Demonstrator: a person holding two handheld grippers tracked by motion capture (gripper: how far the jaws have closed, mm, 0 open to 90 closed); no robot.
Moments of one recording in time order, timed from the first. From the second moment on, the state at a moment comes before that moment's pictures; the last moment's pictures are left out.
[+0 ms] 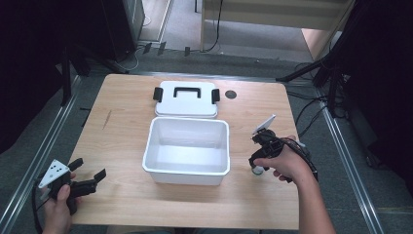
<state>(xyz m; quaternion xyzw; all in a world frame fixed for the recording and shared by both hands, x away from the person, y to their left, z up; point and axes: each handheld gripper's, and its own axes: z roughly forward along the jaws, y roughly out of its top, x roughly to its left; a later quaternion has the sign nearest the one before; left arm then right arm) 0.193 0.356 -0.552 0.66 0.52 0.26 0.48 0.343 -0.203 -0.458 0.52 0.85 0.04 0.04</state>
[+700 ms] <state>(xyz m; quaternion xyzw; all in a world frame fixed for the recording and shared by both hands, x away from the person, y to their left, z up) 0.193 0.356 -0.552 0.66 0.52 0.26 0.48 0.345 -0.213 -0.473 0.56 0.83 0.04 0.01</state>
